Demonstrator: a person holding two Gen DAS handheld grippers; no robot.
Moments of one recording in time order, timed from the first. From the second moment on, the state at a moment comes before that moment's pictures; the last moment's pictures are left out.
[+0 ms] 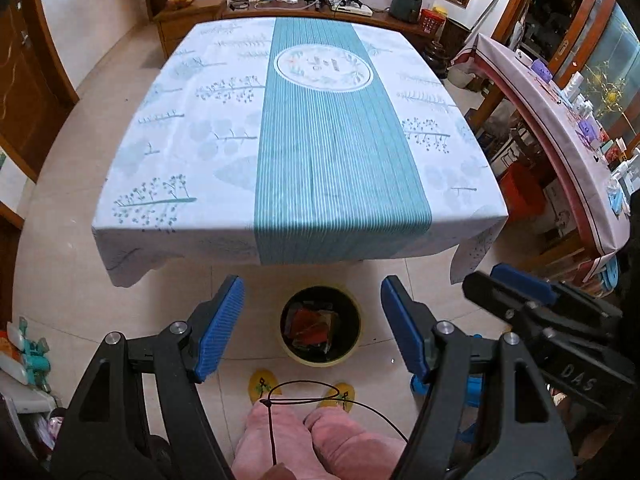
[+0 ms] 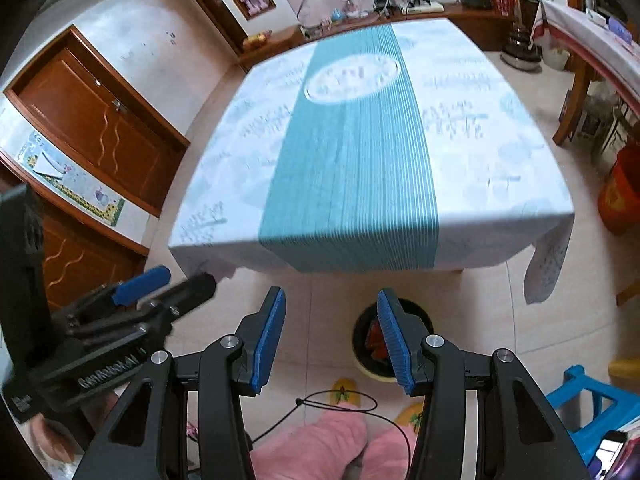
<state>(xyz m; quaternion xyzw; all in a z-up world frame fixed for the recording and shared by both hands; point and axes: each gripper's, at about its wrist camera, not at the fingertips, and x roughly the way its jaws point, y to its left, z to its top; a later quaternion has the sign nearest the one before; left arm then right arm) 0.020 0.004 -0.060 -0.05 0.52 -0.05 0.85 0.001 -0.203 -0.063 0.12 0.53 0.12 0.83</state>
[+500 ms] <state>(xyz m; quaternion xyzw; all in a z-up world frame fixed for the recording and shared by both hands) 0.004 -0.001 -0.016 -0.03 0.49 0.00 0.87 -0.013 -0.192 -0.012 0.09 0.49 0.12 0.86</state>
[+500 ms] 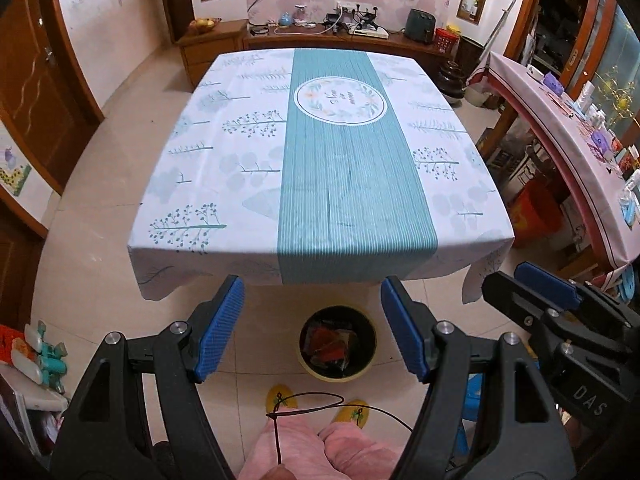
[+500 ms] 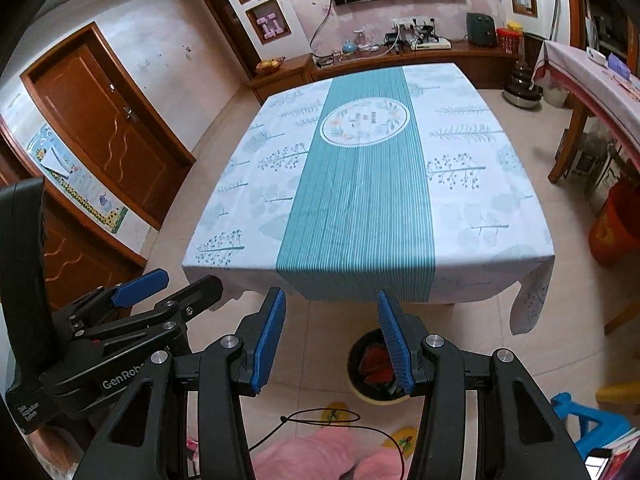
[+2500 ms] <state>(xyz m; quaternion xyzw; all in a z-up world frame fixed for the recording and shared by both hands) 0.008 -0.001 -0.013 -0.01 0.48 -0.01 0.88 -0.008 -0.202 -0.012 0.06 0.47 0.12 0.87</state>
